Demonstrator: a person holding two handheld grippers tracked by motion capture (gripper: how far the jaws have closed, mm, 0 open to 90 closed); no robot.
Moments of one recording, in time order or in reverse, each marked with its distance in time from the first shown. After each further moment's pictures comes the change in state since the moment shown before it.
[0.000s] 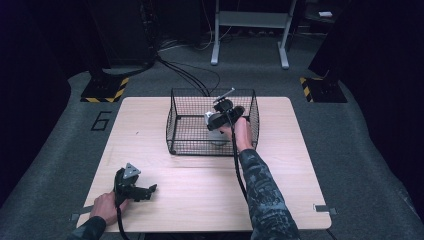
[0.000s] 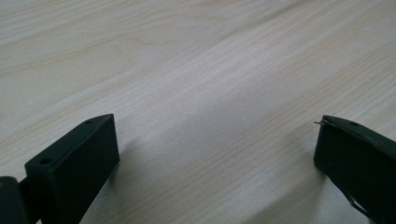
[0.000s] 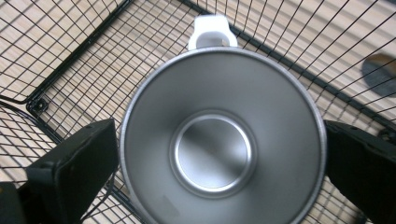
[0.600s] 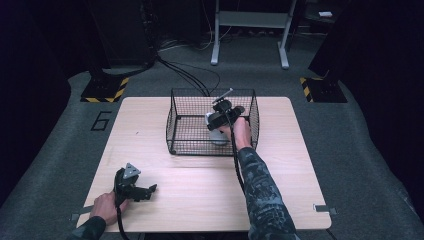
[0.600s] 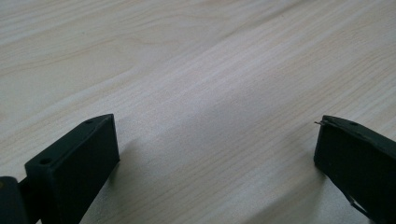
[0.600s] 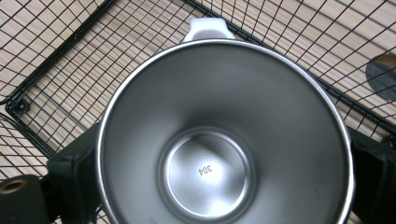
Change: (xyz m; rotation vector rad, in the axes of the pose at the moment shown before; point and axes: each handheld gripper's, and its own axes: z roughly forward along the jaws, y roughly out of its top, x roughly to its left) left arm 0.000 0.000 0.000 0.003 -0.003 -0.001; right arm -0.005 0.002 0.017 0.025 0.002 -0.001
